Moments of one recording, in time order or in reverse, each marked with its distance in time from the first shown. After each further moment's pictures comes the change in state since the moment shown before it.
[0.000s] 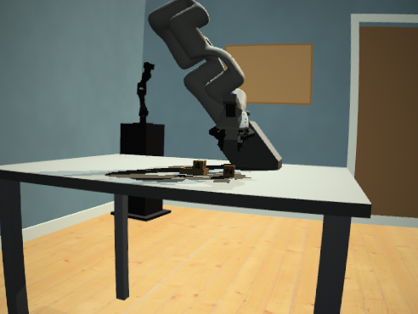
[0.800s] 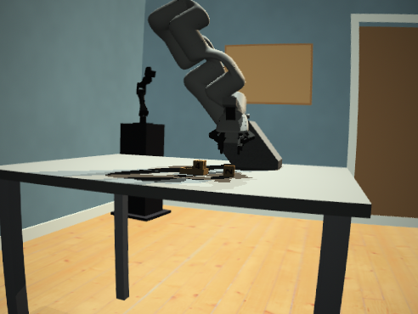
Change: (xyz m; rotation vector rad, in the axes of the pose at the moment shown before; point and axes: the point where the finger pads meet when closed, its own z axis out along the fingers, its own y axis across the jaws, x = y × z) arm -0.008 0.000 0.005 0.000 0.000 0.000
